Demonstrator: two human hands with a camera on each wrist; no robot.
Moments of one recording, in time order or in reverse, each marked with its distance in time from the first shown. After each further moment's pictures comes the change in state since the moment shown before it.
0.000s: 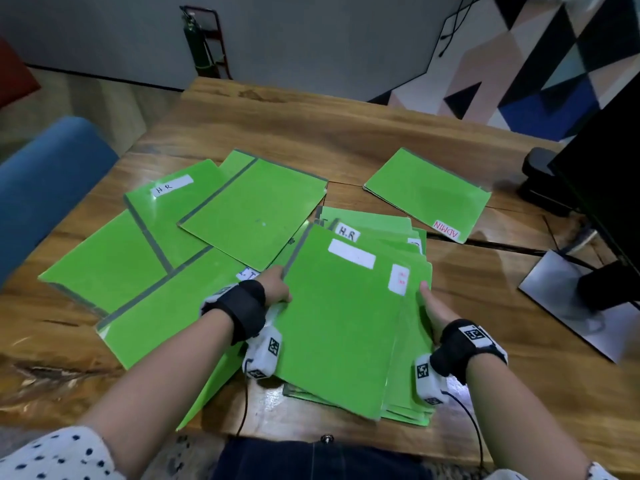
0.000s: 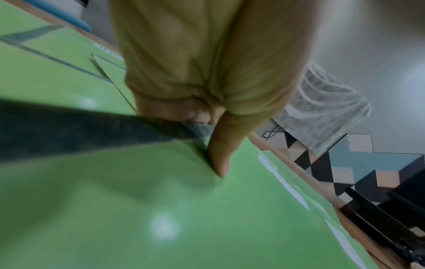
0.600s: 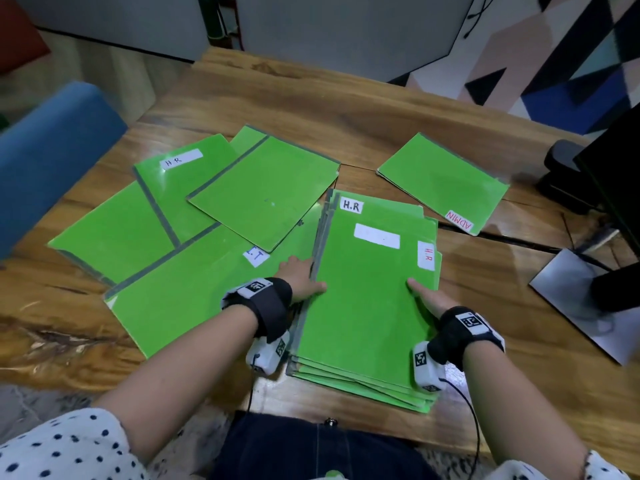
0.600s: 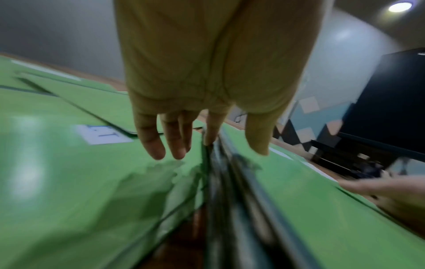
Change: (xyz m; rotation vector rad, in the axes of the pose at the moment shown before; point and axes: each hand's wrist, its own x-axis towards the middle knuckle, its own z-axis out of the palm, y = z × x) left_hand 0.011 0.002 0.043 0.204 0.055 0.091; right_hand 0.000 -0.006 0.011 -0.179 0.054 0.008
